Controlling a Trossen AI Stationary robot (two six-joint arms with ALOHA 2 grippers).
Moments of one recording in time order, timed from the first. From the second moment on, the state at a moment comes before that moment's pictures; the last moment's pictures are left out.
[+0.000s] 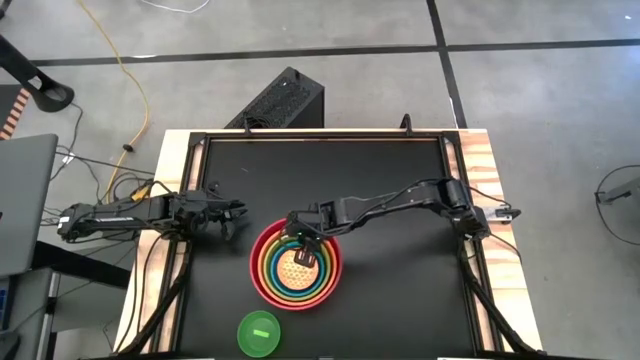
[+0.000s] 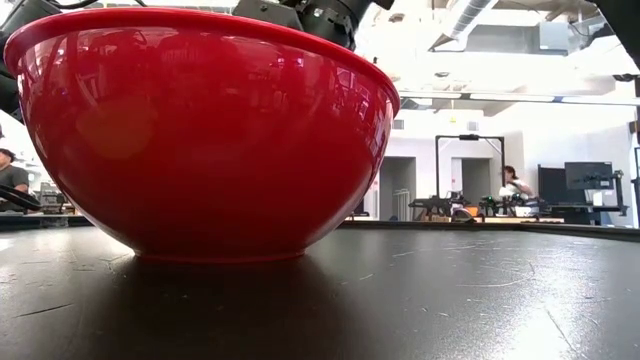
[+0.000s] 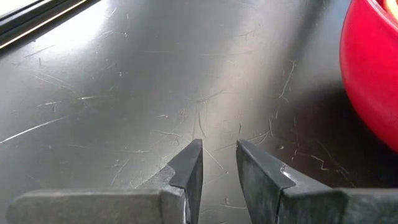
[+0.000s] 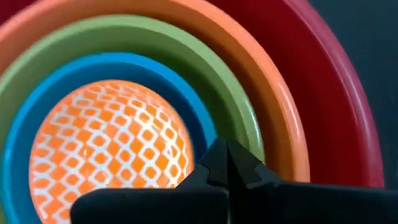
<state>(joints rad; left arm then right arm) 0.11 0.23 0.13 -0.40 -0.24 -0.24 0.13 2.08 1.81 -0.70 0.05 0.38</state>
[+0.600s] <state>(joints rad) 0.11 0.23 0.13 -0.40 -0.24 -0.24 0.31 2.08 1.93 -0.54 -0.03 0.14</state>
